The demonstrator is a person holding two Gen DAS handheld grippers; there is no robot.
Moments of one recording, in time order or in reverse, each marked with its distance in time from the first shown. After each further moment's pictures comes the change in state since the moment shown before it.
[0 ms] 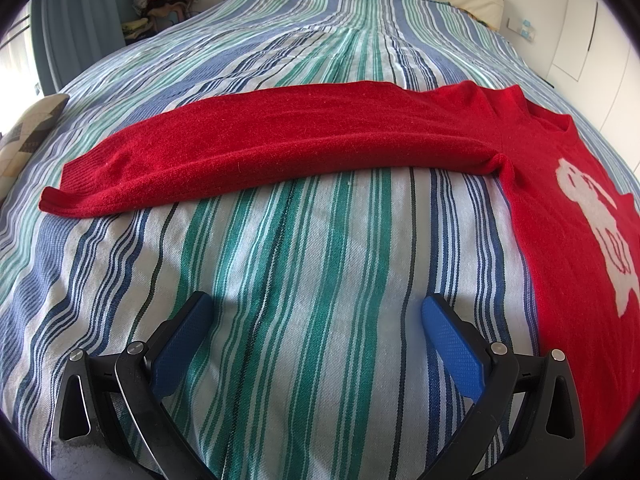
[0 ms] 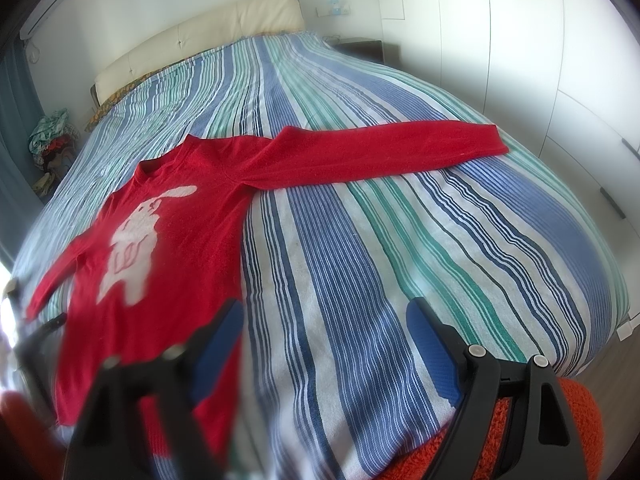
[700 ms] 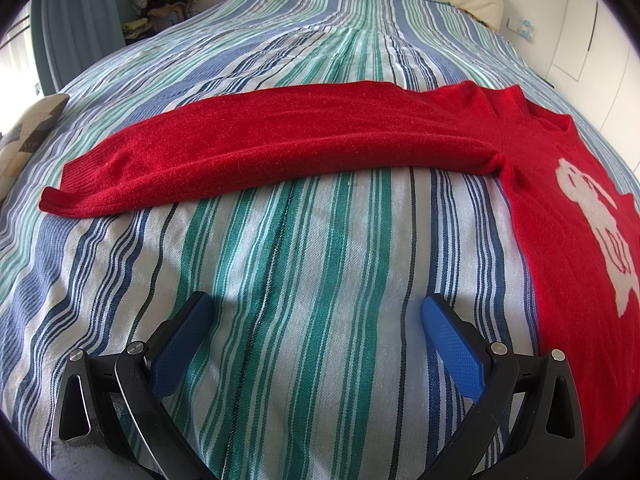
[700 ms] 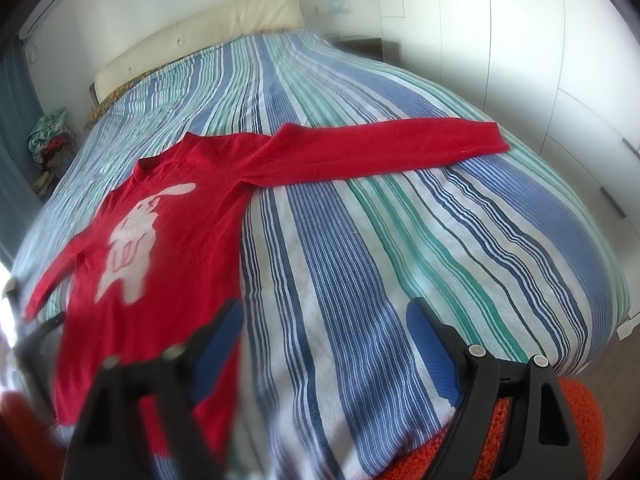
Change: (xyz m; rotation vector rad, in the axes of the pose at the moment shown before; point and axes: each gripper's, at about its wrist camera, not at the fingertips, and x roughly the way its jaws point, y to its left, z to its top) left arm 0.000 0.000 0.000 0.000 0.000 0.000; right arm 0.004 0.000 -0.006 -0.001 0.008 -0.001
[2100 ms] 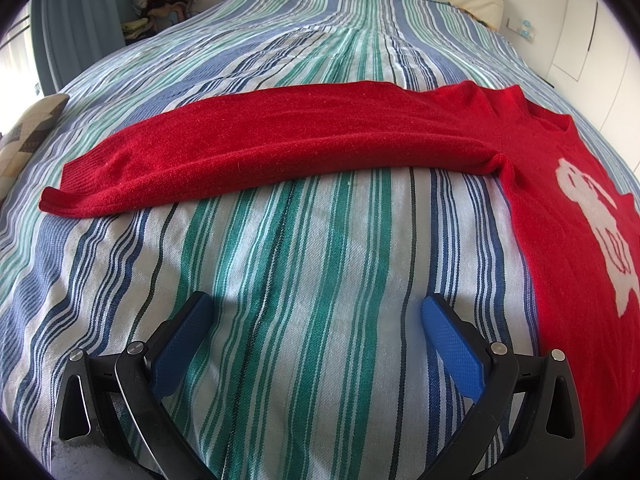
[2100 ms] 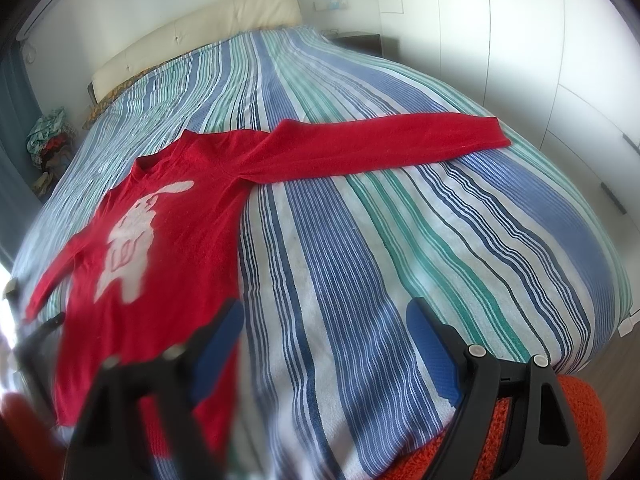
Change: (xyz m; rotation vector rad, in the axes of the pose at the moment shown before) left arm 0.000 0.000 0.000 0.000 0.000 0.001; right arm 0.003 -0.001 -0.002 0.005 0.015 0.000
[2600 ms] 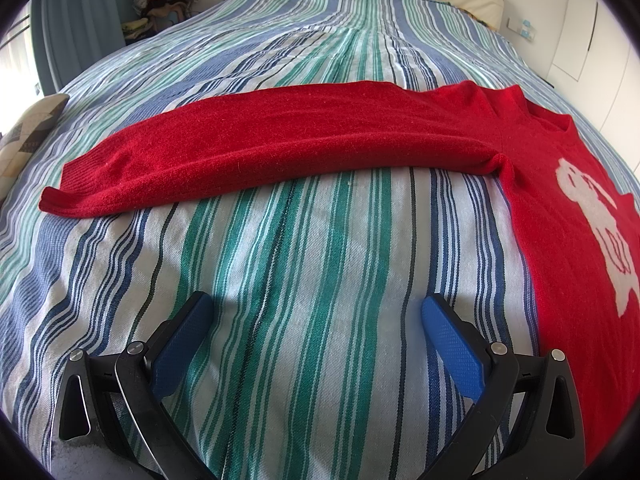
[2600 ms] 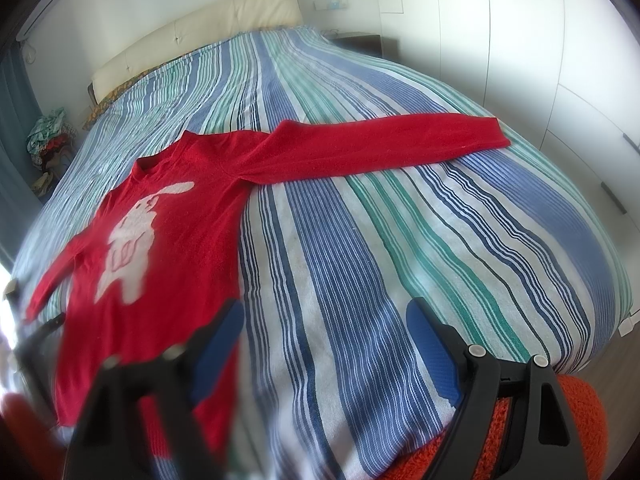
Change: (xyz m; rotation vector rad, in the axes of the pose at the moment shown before) left arm 0.000 0.000 0.000 0.000 0.000 0.000; right arm 0.000 0.000 0.001 0.001 0.000 0.001
